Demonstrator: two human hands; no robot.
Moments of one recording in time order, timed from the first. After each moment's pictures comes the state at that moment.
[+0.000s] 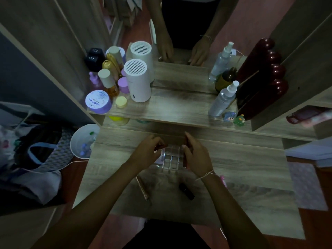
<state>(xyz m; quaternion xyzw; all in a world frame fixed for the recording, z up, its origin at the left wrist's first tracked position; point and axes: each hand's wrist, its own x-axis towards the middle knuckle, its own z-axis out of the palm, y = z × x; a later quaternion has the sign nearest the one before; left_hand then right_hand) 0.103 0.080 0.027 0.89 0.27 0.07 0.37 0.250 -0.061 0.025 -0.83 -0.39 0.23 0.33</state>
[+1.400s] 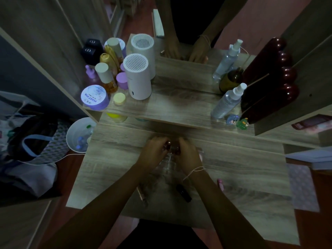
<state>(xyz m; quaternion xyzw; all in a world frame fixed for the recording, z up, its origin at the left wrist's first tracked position) 0.133 0.065 0.011 0.88 0.30 0.10 0.35 0.239 -0.033 0.033 -0.85 -0.43 0.24 0.19</state>
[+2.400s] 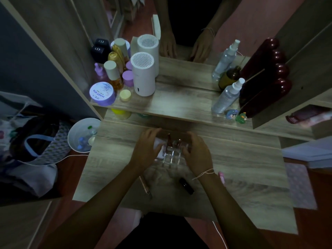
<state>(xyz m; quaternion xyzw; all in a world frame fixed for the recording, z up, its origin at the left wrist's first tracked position) 0.090 0.065 0.013 0.87 0.32 0.18 0.33 0.230 -0.061 0.040 -0.86 -0.40 0.16 0.28</state>
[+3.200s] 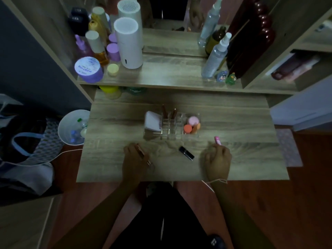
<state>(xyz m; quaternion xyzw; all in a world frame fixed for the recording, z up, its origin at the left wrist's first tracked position) -0.004 -0.018 -0.038 0.77 0.53 0.06 0.35 0.177 -0.201 -0.022 -0.95 -0.16 0.04 0.25</state>
